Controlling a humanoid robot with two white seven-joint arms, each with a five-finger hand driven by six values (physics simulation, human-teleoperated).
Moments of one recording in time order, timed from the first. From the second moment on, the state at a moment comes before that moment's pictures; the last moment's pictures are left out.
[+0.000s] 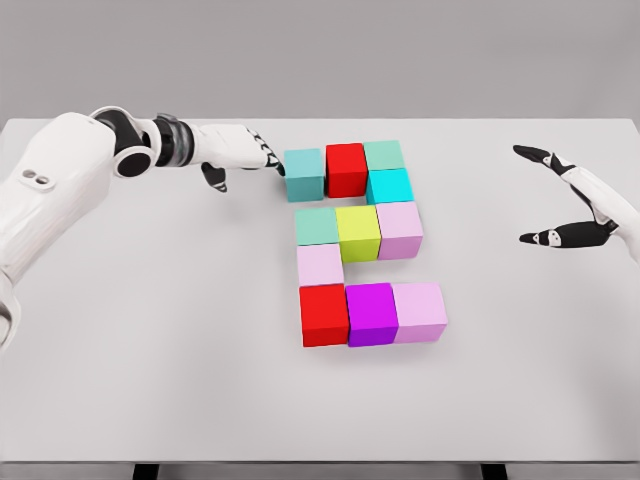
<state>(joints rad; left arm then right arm) -1.14 0.33 -1.16 -0.69 -0.69 -0.61 -0.32 -0.24 -0.65 0.11 -1.25 -0.10 -0.61 0.48</state>
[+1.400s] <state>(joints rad) -1.12 0.69 -1.15 -0.74 -0.57 -0.61 -0.31 -0.24 -0.65 0.10 -1.25 -0.10 -0.61 0.48</state>
